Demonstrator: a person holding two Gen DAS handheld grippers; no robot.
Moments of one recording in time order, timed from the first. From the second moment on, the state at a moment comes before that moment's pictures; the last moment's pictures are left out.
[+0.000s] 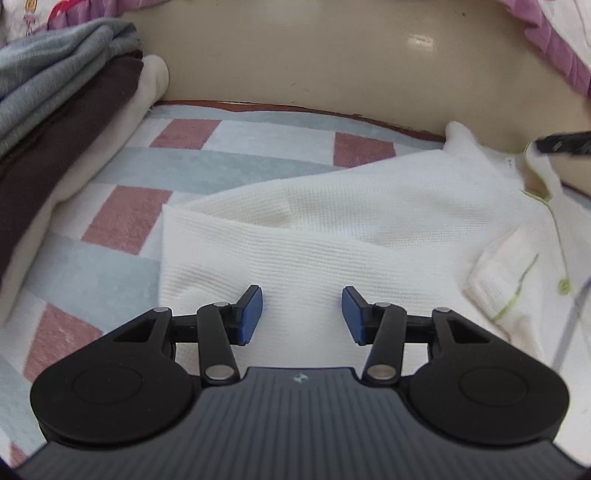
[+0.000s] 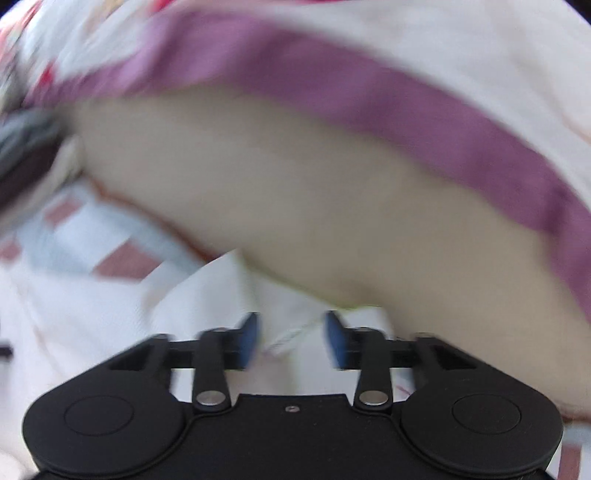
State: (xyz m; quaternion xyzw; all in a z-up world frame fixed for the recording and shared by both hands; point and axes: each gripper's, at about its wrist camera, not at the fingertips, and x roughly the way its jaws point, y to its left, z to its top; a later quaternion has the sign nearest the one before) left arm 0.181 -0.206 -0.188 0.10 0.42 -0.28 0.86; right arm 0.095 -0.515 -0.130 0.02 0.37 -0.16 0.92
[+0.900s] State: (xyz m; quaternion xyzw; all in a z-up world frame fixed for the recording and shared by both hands) left arm 0.181 -0.368 -0.139 0.11 0.39 -0.42 0.81; right arm 0.100 -0.551 -0.160 0.00 0.41 -0.19 0.89
